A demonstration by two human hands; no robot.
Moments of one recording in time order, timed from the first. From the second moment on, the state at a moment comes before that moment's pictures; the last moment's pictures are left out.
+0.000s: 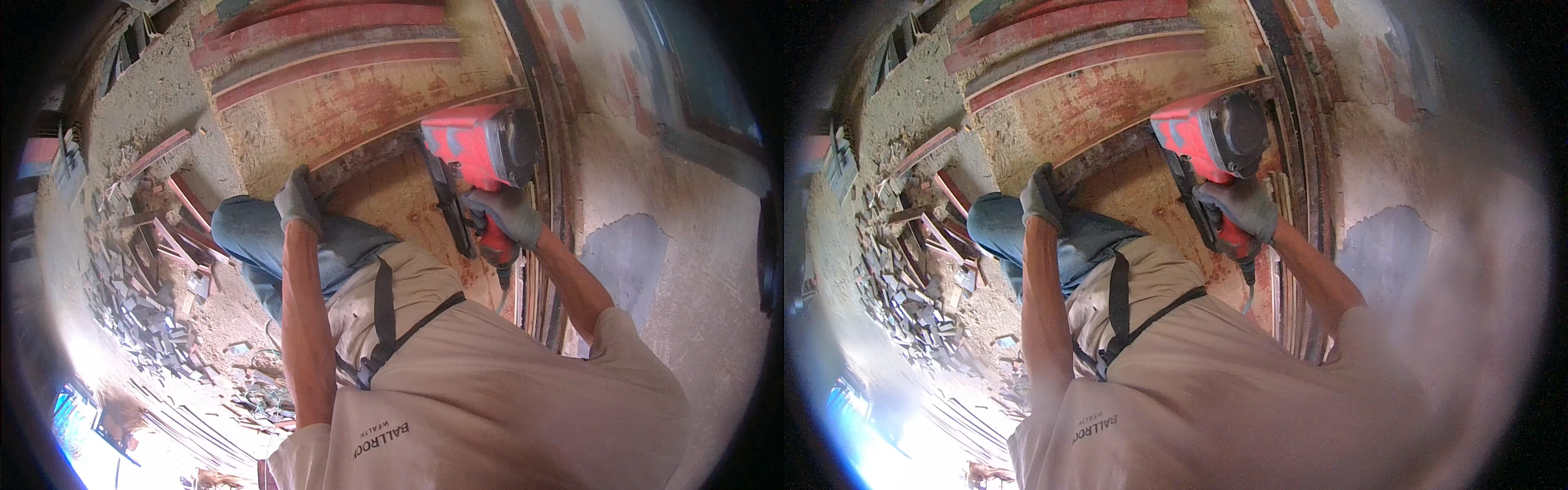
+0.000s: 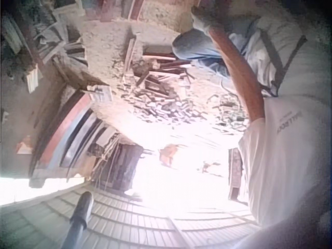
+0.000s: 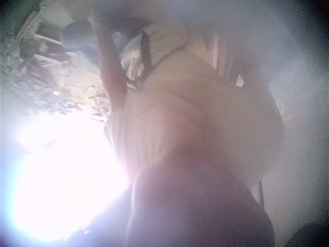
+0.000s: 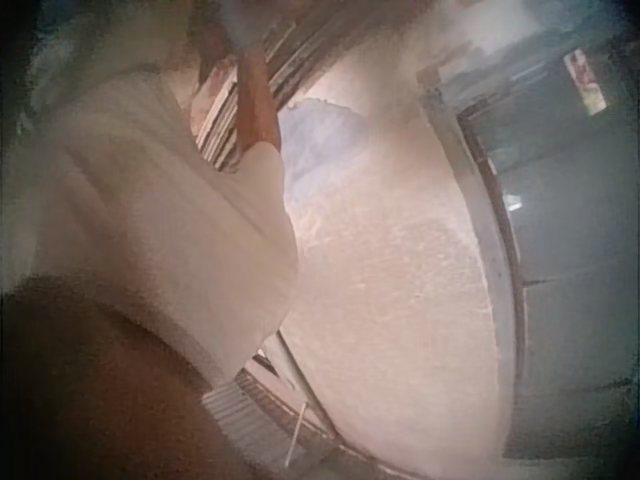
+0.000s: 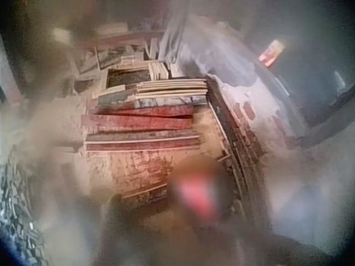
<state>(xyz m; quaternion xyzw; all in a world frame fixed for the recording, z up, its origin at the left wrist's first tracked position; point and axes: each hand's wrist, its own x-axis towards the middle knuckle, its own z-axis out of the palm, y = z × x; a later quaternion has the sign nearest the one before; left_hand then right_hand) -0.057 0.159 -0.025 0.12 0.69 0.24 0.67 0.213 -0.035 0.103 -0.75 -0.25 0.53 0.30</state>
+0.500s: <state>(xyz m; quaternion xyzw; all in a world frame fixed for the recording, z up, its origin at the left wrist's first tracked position) -0.063 0.155 -0.030 0.10 0.66 0.20 0.72 0.189 -0.034 0.120 -0.75 -0.26 0.54 0.28</state>
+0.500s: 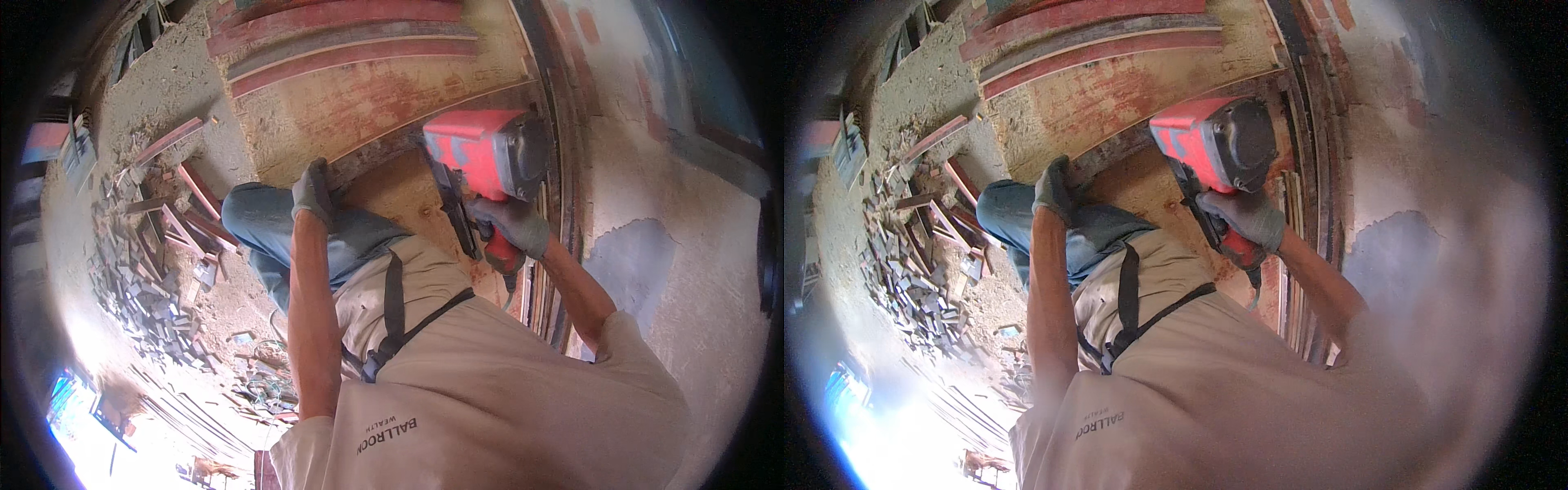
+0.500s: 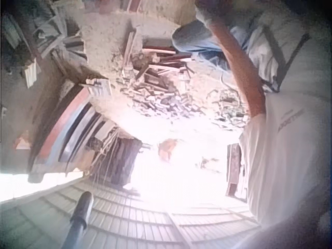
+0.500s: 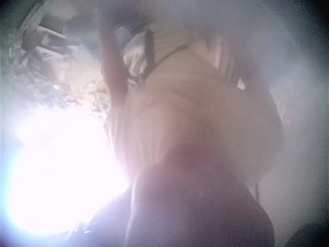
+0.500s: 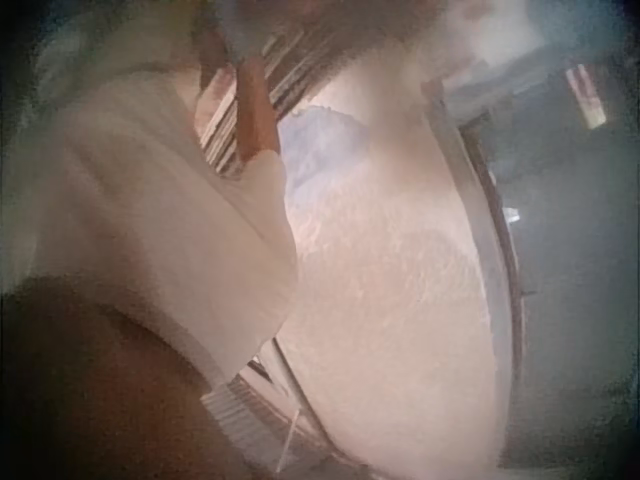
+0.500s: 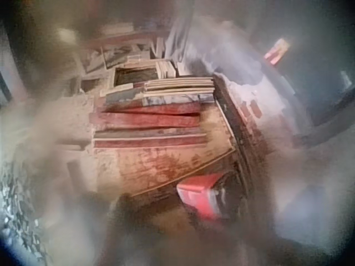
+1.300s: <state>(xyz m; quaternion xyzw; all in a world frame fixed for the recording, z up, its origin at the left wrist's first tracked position) -0.087 0.151 -0.087 0.80 0.45 0.03 0.39 0.150 -0.009 0.121 -0.74 -0.33 0.53 0.24</state>
